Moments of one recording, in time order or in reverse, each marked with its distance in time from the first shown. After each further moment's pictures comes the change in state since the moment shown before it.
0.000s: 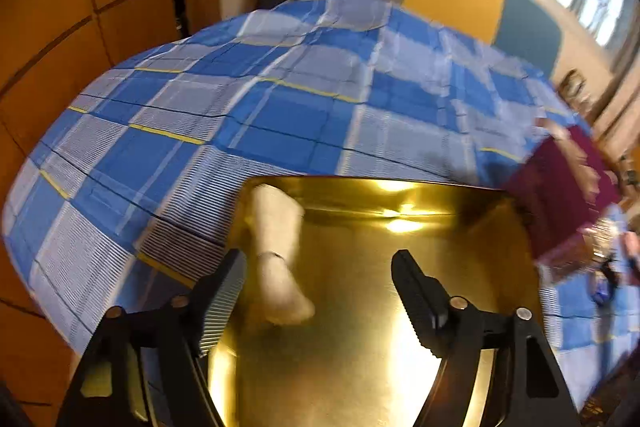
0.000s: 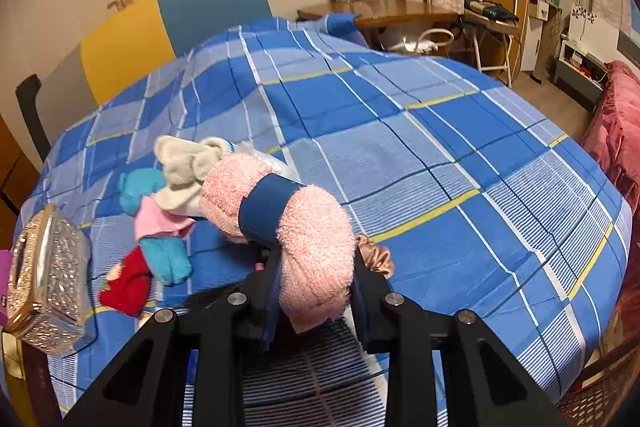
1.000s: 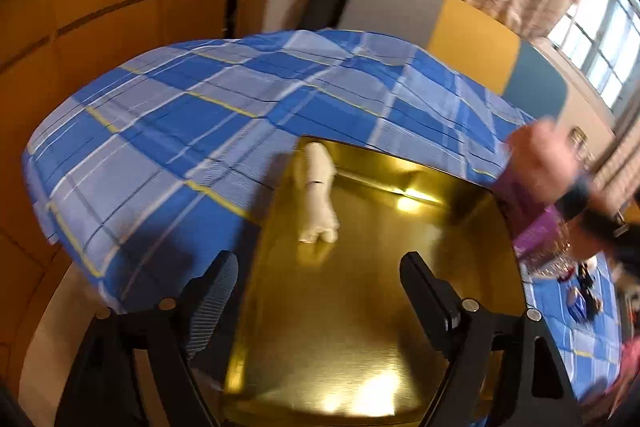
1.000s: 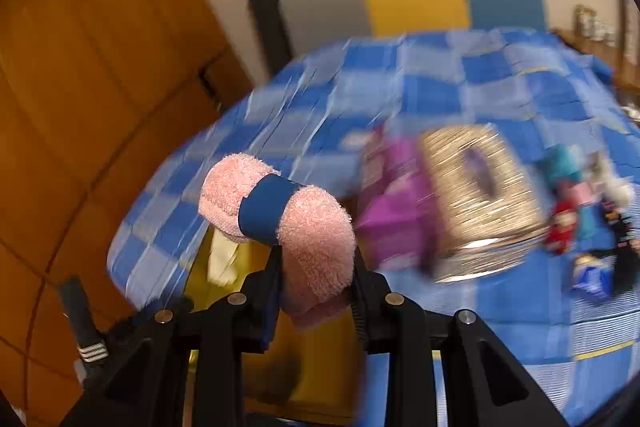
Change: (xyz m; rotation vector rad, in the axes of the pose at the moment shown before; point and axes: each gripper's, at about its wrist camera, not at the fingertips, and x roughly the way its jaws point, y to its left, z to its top) left arm -0.060 0.039 -0.077 -0.199 -0.120 0.038; right arm -0.141 0.384 -0.113 -0.428 0.188 0.579
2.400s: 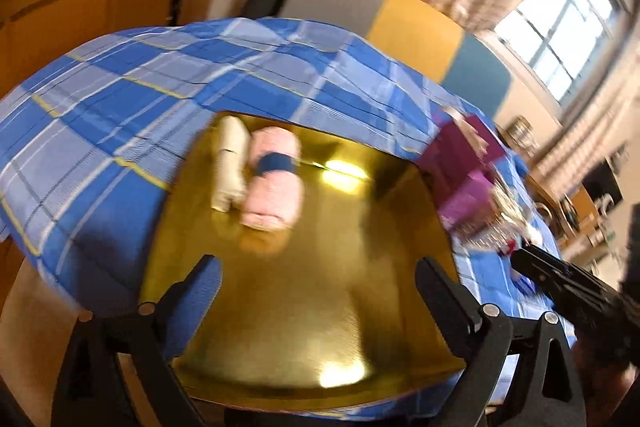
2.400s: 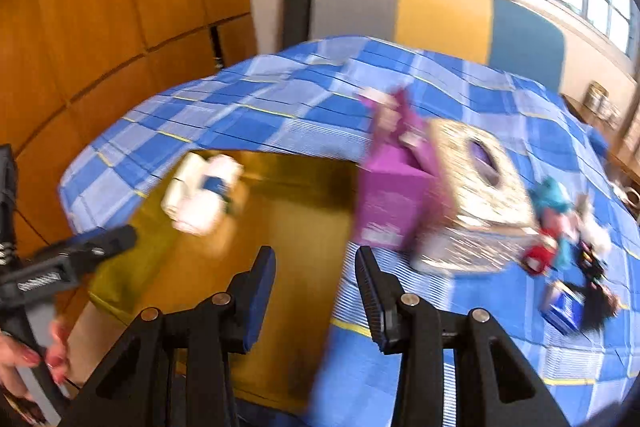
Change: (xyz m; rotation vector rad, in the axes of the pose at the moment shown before) left arm -0.011 -0.045 -0.029 0.071 0.047 -0.263; right arm 0.006 0.004 -0.061 -0.255 -0.028 -0.176
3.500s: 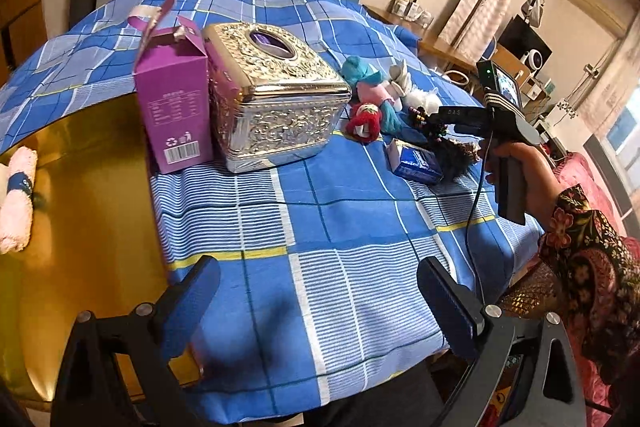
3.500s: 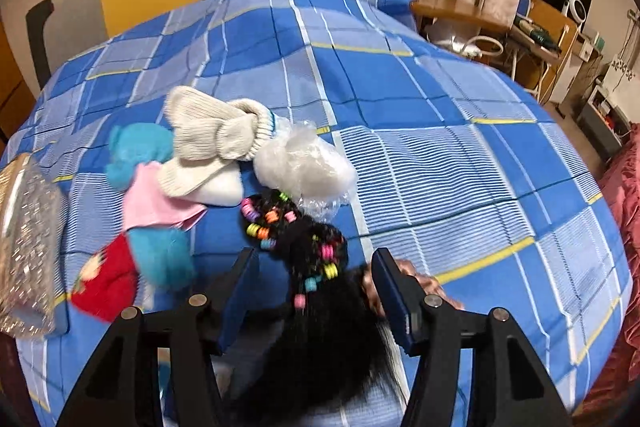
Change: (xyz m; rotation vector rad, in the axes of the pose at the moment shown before) left arm 0.073 -0.228 -0.070 0.400 0.245 -0.210; right arm 0.044 -0.416 -0.058 0.503 0.143 -0.426
